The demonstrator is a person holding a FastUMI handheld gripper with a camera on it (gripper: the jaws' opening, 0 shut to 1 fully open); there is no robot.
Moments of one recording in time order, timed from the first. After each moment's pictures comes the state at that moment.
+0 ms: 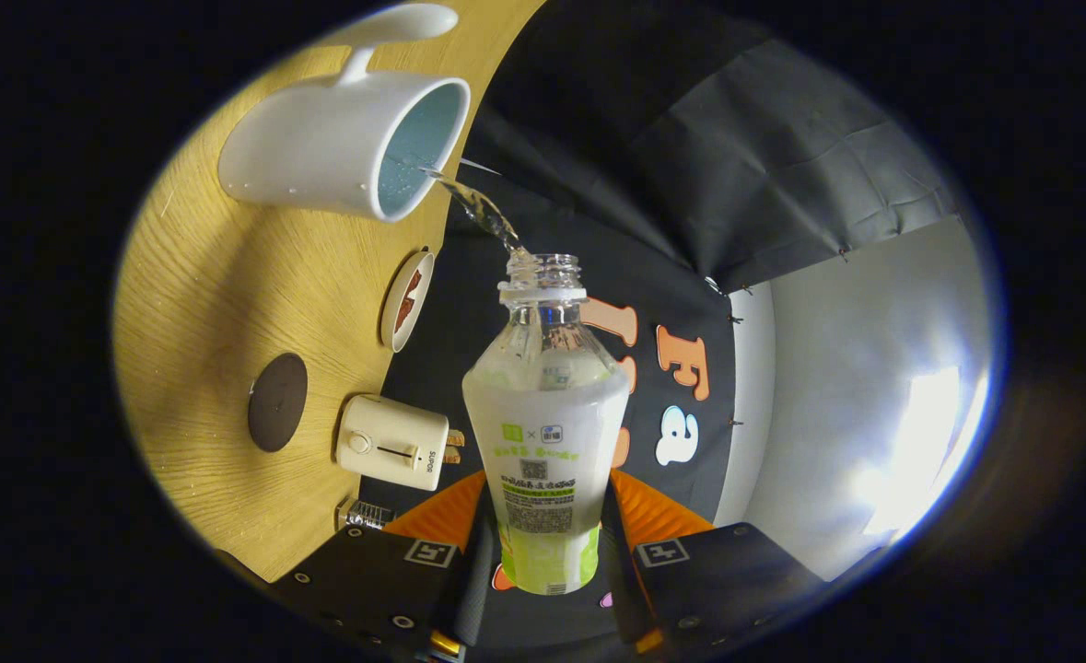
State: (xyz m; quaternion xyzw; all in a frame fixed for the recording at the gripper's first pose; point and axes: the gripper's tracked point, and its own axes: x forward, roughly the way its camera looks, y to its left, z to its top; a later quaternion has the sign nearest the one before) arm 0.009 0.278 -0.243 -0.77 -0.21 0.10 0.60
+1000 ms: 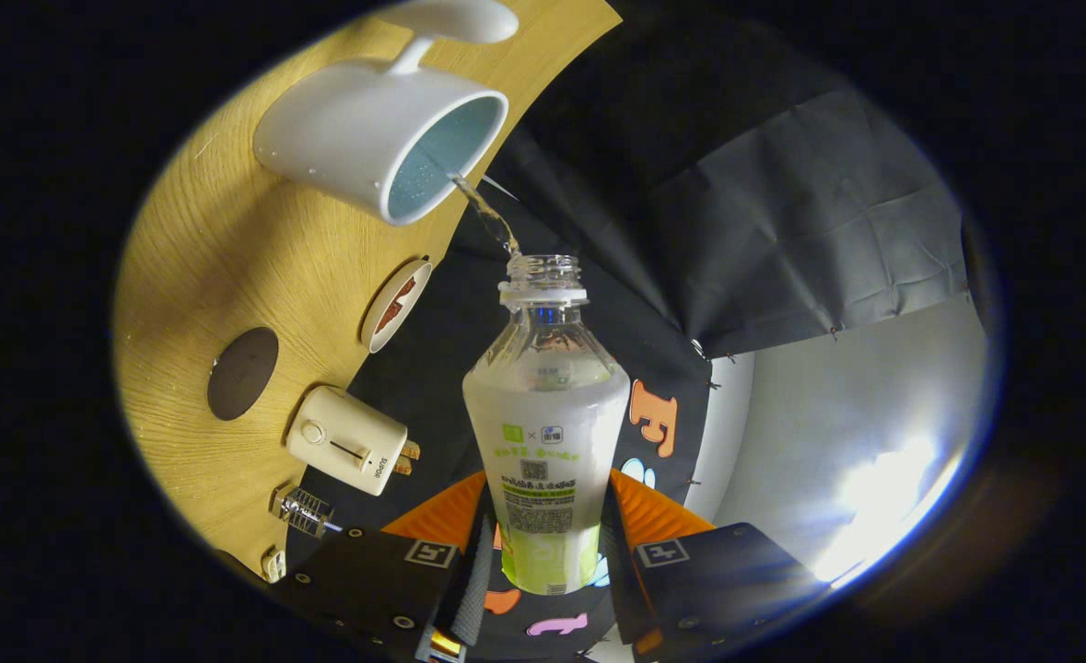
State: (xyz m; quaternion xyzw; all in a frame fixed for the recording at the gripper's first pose) arm -0.001 0.307 -0.223 -0.80 -0.29 0.11 0.51
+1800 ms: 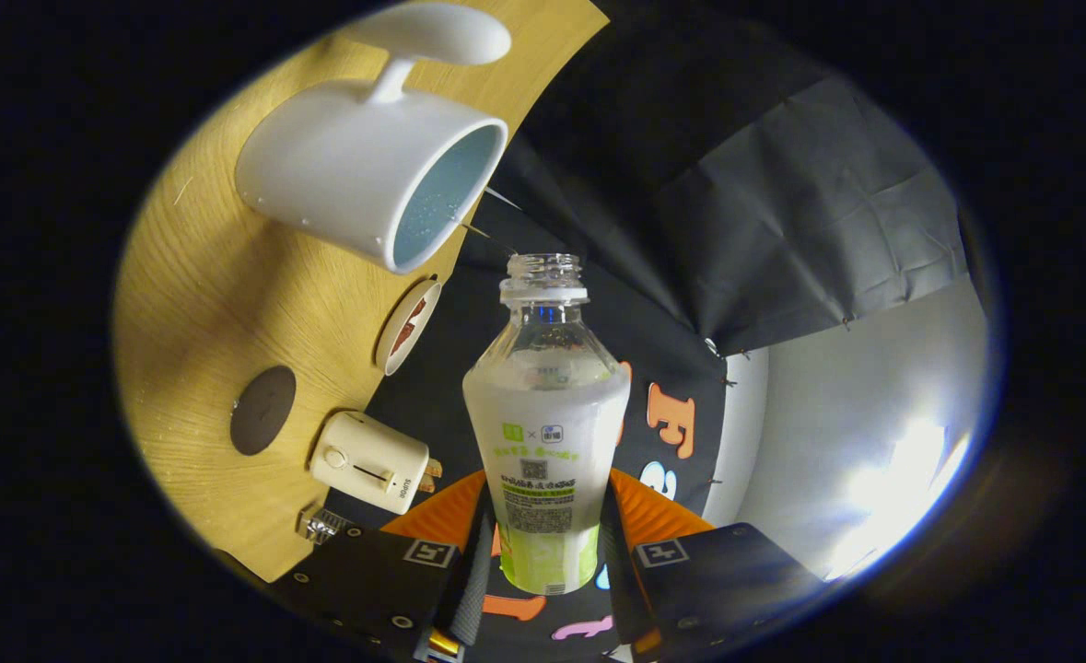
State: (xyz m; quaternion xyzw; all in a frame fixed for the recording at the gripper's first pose) arm -0.006 0.309 -0.254 -0.78 -0.24 0.15 0.57
